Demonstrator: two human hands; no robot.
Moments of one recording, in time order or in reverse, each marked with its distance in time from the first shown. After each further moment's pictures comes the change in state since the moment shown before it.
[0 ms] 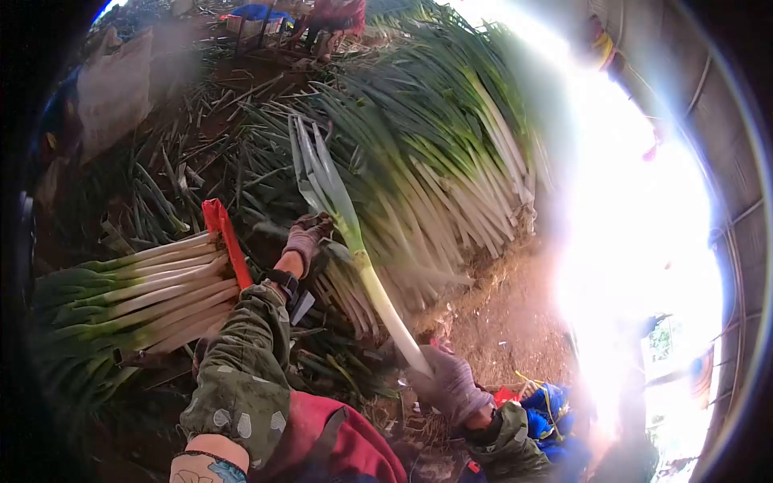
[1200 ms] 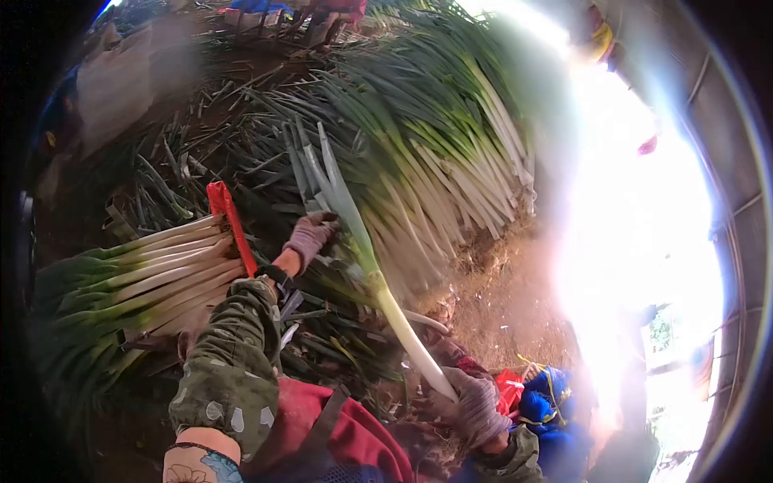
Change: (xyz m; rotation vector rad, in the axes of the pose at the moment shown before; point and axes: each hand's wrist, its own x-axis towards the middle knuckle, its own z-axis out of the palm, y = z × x) left_hand -0.018 -0.017 -0.019 -0.051 -0.363 0.427; right_hand -0.080 0.038 0.008 0.046 0.083 -0.036
